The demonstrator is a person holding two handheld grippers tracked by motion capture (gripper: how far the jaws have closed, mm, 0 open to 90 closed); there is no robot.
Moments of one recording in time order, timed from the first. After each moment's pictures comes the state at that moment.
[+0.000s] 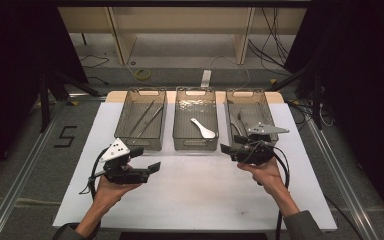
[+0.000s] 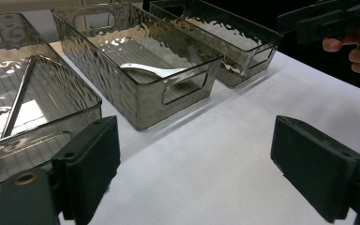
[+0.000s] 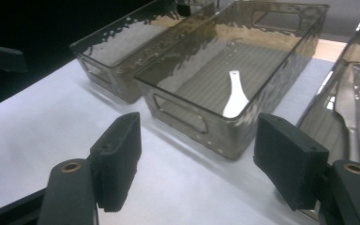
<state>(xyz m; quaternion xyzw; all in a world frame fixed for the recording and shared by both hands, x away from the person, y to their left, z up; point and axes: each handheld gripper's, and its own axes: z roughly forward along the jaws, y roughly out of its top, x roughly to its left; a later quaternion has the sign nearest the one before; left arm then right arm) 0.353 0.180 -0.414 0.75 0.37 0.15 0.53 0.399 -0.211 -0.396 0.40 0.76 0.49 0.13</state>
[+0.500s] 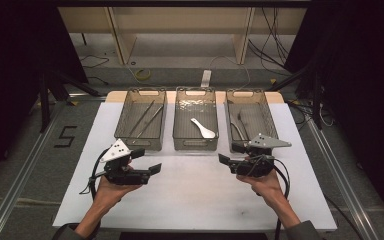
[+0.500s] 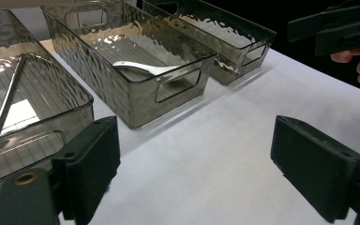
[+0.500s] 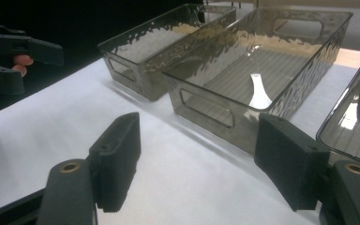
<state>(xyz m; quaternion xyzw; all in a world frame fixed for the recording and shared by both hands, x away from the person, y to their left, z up) 0.352 0.179 -0.414 0.75 0.36 0.14 0.53 0.370 -0.209 -0.404 0.37 0.76 0.52 0.14</state>
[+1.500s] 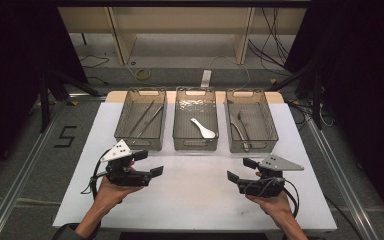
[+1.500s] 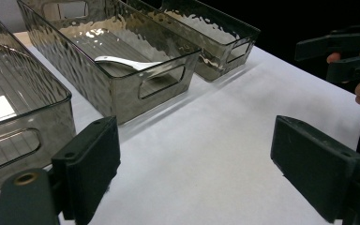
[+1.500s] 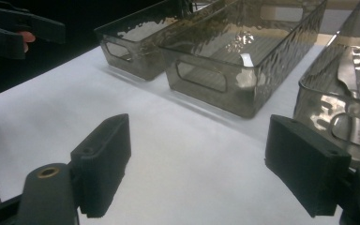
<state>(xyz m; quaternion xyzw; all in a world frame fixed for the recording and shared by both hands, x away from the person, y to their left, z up) 0.351 0.177 -0.415 0.76 0.35 0.11 0.54 0.328 -0.231 -0.426 0.39 0.75 0.52 0.16</state>
